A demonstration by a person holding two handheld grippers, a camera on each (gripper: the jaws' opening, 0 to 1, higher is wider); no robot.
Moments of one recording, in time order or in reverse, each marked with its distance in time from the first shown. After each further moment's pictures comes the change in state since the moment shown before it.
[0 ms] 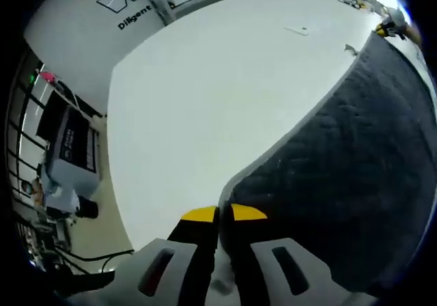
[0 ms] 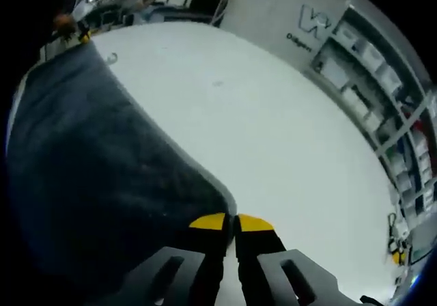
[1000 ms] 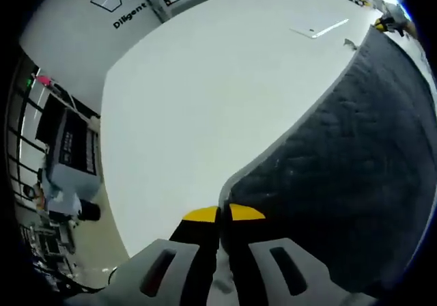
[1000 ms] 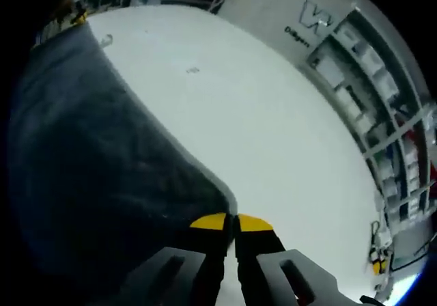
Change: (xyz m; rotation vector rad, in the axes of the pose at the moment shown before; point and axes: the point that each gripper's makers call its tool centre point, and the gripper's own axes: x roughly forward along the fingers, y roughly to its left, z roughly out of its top) left arm 0.059 0.103 0.063 0.014 0.028 0.000; right arm 0.010 -0.017 -0.001 -0.064 0.075 -0.095
